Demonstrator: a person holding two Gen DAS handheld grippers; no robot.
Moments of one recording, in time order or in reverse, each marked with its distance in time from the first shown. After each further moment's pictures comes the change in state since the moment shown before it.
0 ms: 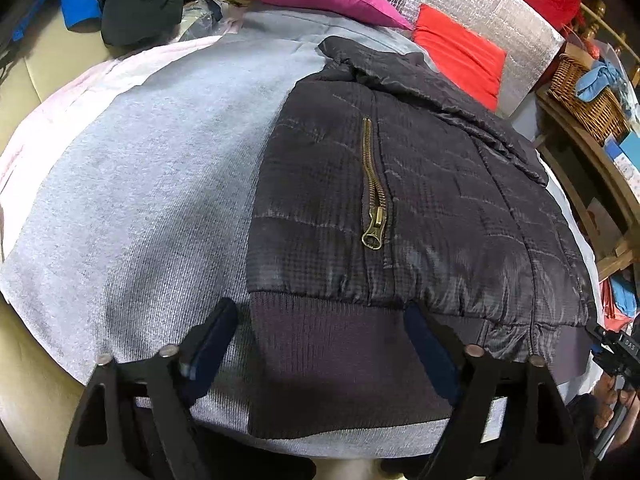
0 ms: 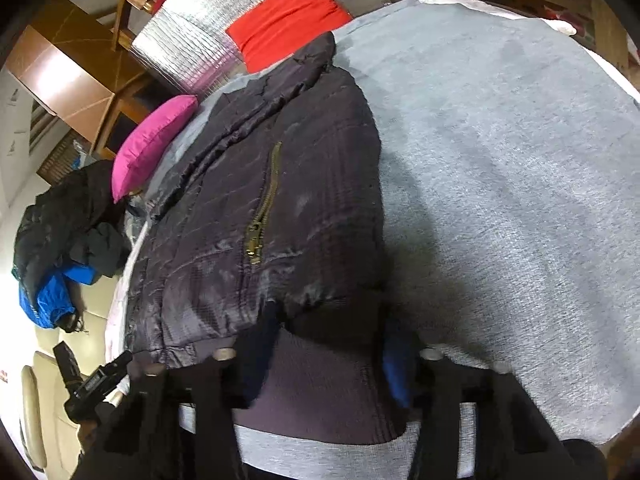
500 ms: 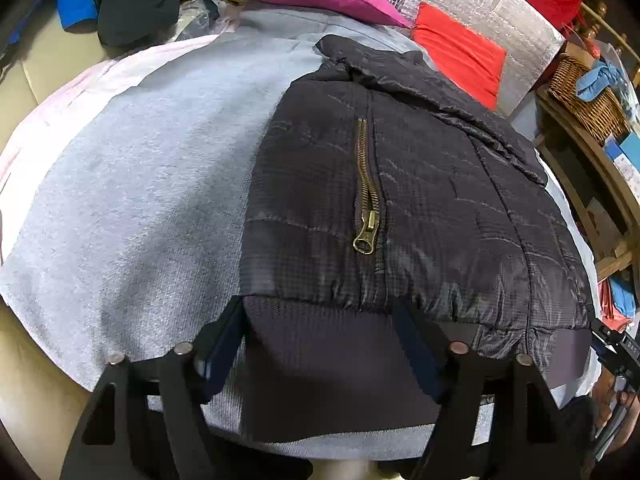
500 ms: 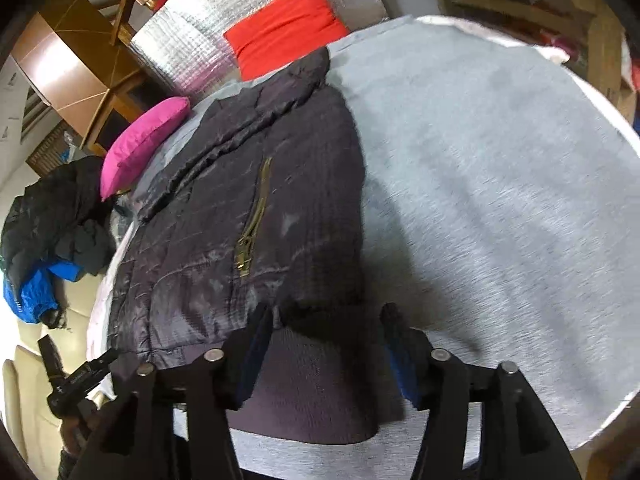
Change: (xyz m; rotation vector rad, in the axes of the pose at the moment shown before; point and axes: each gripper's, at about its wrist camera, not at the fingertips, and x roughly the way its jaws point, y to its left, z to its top) left arm 0.006 -0.007 0.007 0.002 0.009 0.001; right arm -0.013 0.001 0.006 -0.048 -0.044 -0.085
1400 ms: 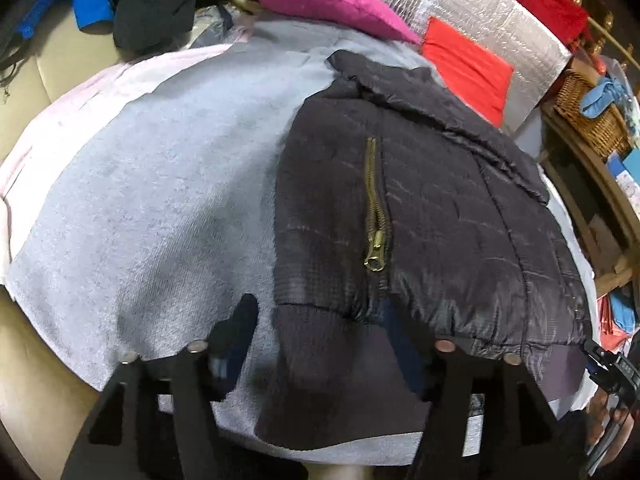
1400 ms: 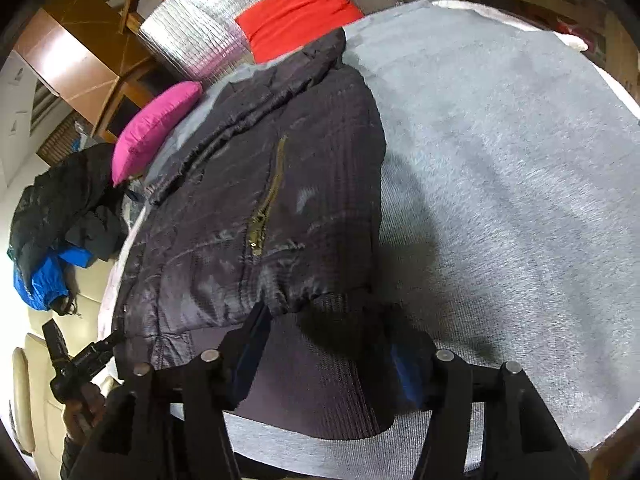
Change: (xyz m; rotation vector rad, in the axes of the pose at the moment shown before) left arm -0.015 0.007 0.002 -0.037 -0.044 -0.001; right arm 0.009 0.003 -0.006 -0.009 0.054 0.074
